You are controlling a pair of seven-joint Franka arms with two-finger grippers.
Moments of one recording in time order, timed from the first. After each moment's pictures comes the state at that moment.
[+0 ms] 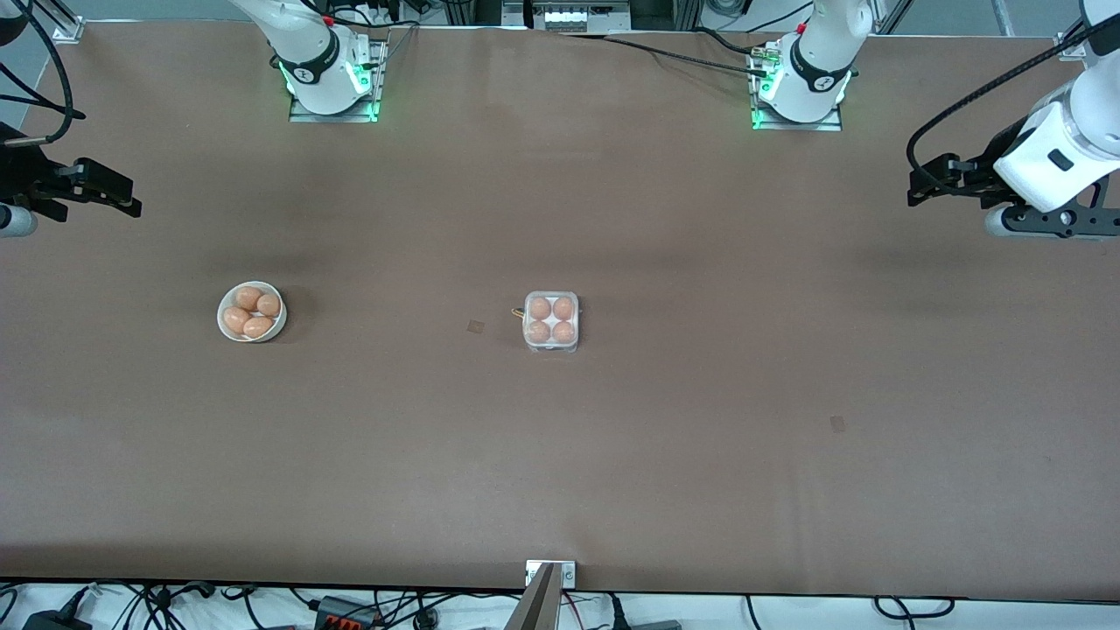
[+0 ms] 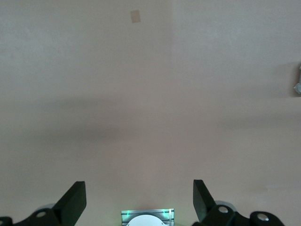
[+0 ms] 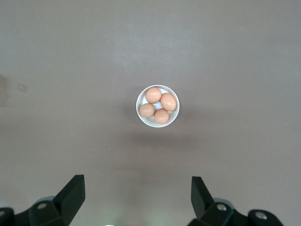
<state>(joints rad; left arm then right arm) 0.16 -0.03 -0.20 -1.68 -0.03 1.49 -0.01 0.06 -0.01 -0.13 -1.67 0.00 1.59 -0.15</state>
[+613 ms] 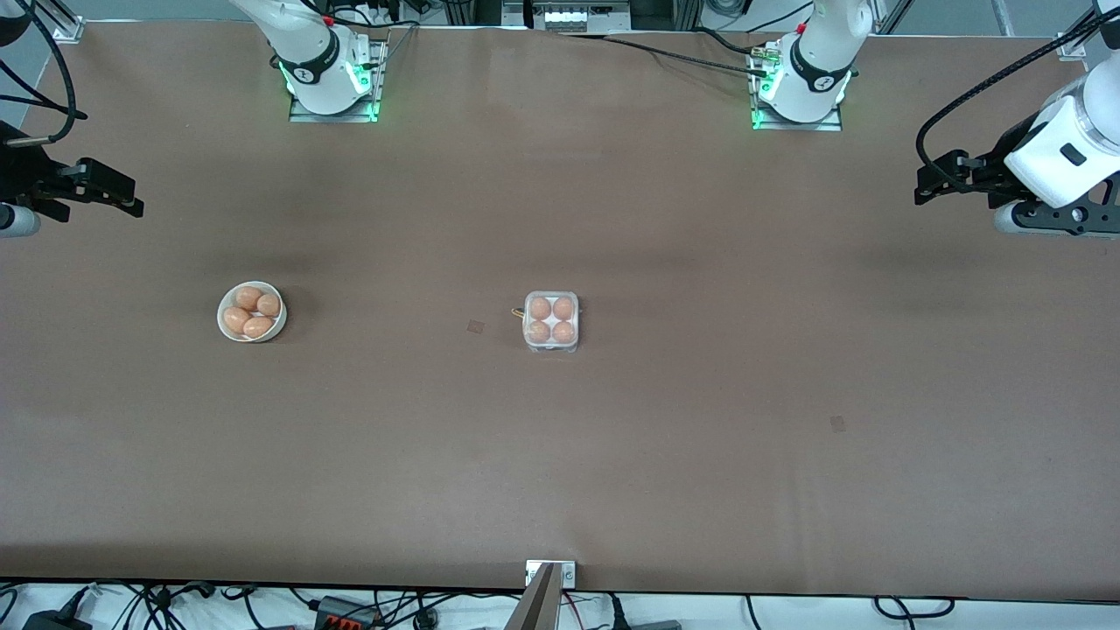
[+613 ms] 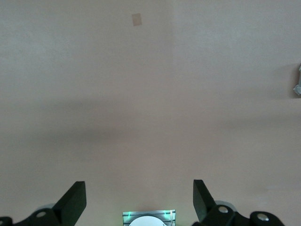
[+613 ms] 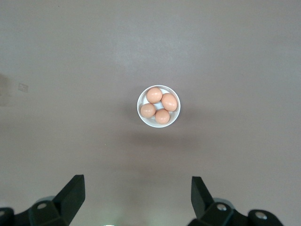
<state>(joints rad) 0.17 -0.03 -0.20 -1.67 -0.03 1.49 0.00 0.06 -0.01 -0.13 -1.67 0.00 1.59 -0.15</state>
